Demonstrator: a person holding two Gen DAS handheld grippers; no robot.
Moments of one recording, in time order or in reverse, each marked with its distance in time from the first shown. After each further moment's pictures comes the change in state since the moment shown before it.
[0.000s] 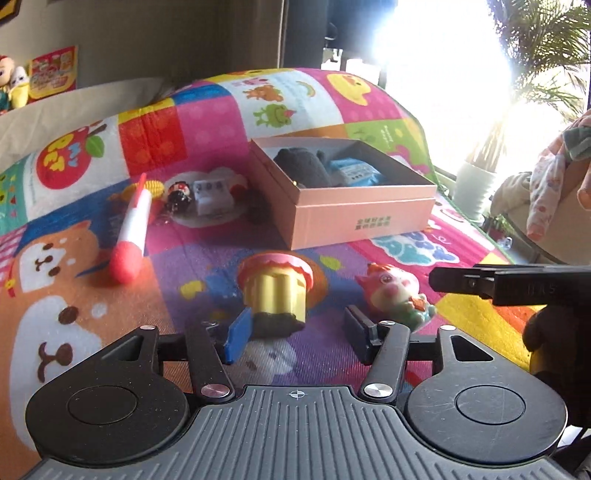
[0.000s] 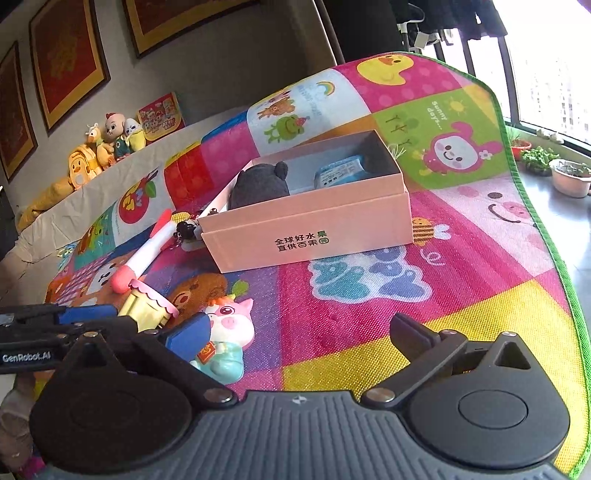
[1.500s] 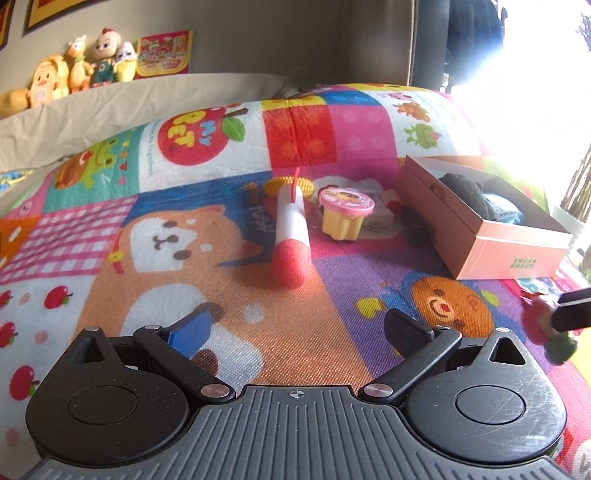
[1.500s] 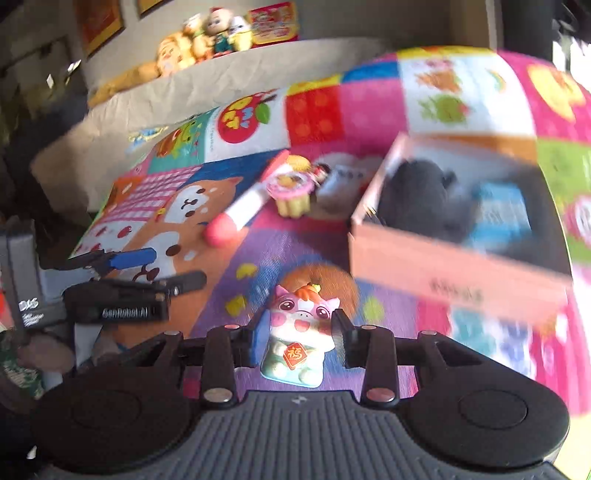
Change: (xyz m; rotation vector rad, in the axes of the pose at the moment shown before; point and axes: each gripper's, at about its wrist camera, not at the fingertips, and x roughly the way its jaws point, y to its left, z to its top) left arm 0.005 0.087 -0.002 -0.173 -0.052 0.288; right arm 0.023 0.083 0.055 -0.295 0.279 0.171
